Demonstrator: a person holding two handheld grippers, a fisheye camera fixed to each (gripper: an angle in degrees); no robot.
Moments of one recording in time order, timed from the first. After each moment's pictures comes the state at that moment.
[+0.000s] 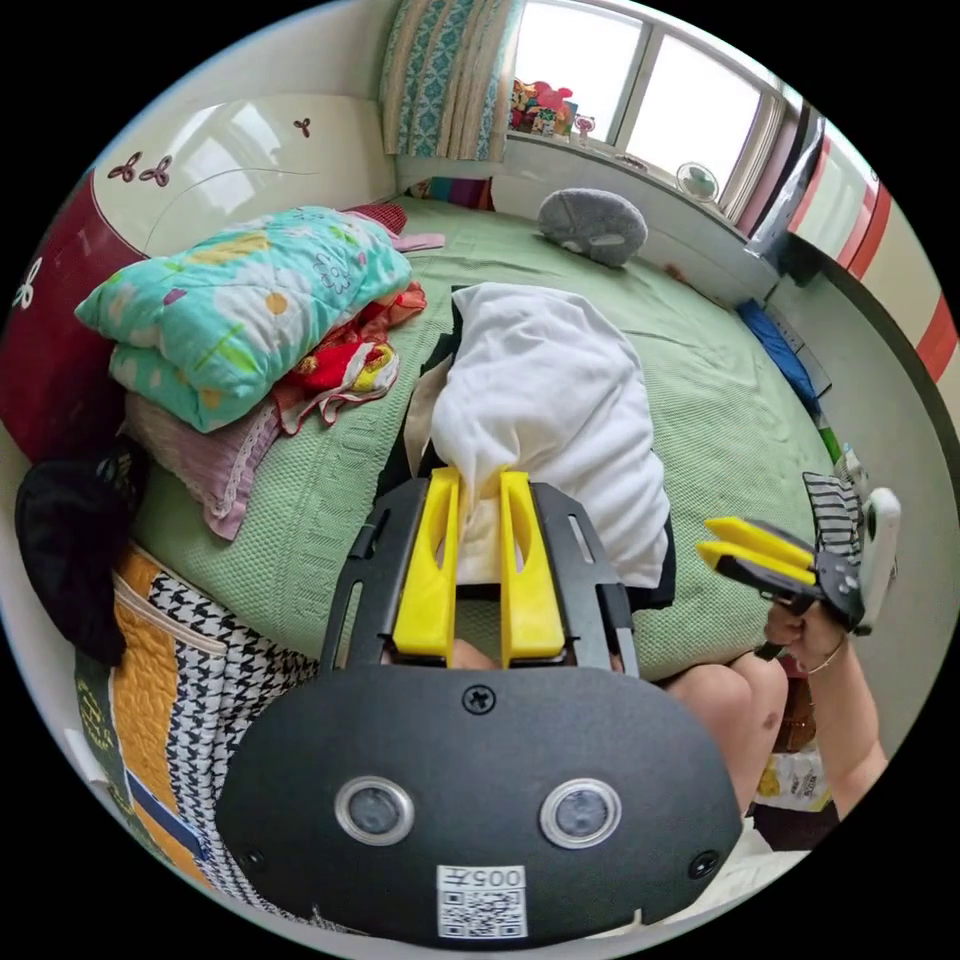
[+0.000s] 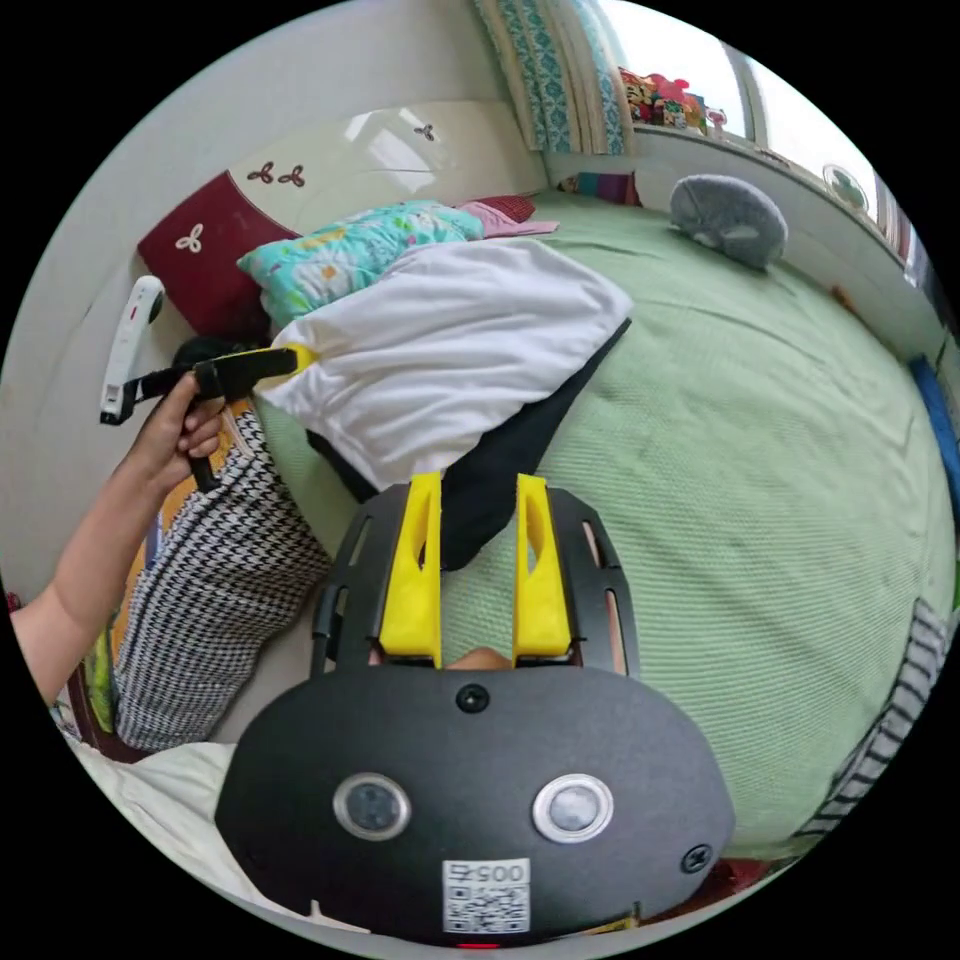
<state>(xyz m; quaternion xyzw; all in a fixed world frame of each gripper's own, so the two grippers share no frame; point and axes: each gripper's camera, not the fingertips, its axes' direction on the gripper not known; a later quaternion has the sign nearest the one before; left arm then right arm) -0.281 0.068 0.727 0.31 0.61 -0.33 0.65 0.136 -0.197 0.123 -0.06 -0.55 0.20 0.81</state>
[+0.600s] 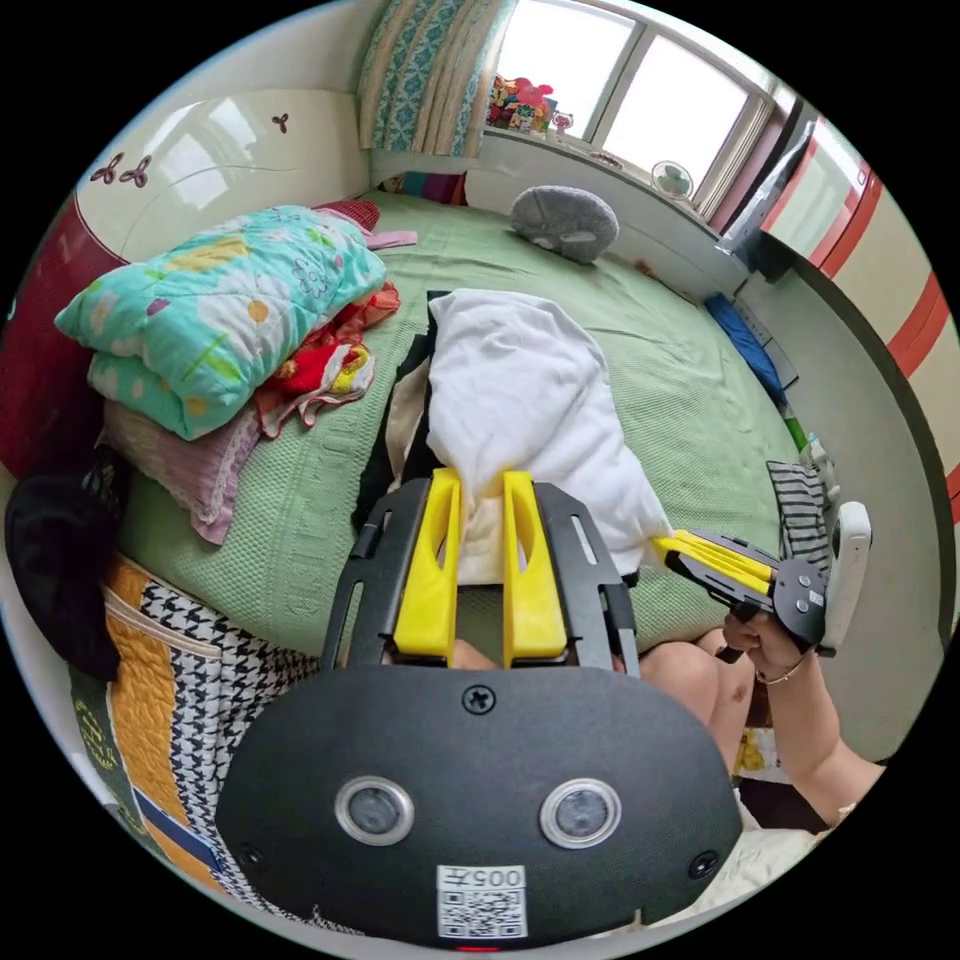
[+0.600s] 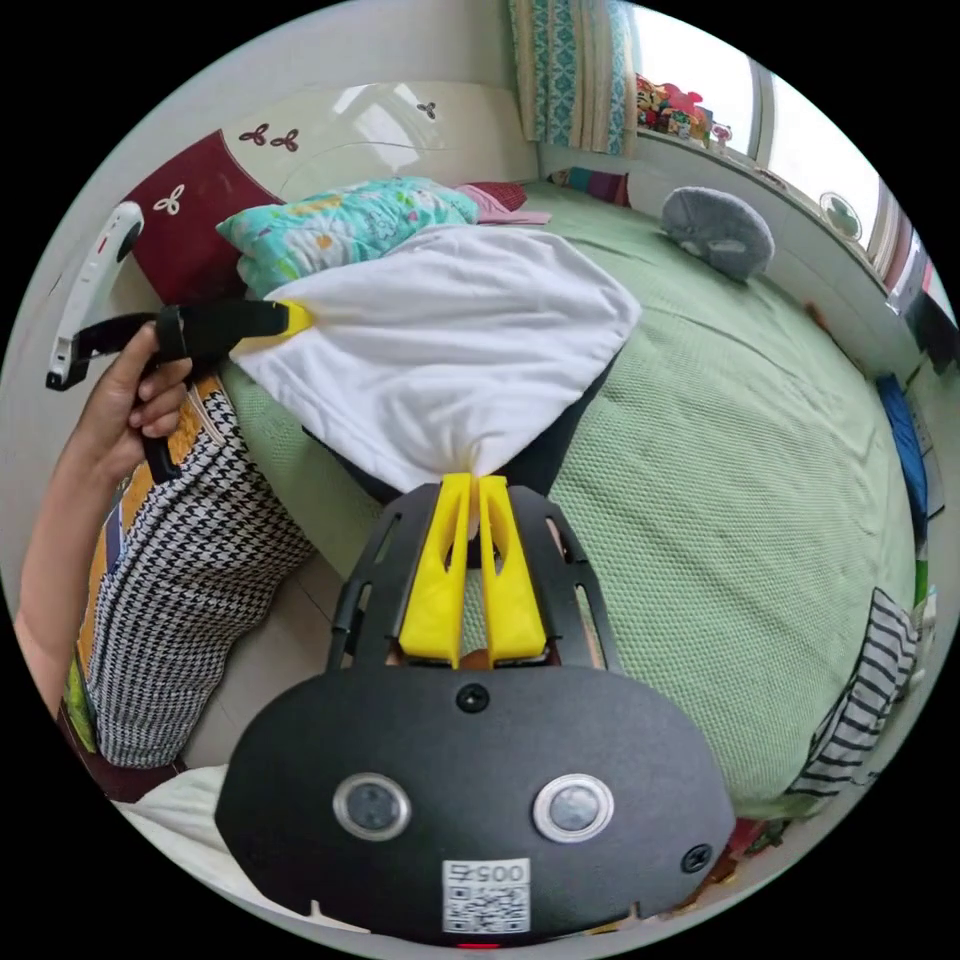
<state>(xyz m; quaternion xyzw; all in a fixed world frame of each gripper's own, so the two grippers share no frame) -0.291 0.064 0.729 0.32 0.65 -0.30 0.62 0.100 -0.224 0.086 -0.09 -0.48 0.17 0.86</state>
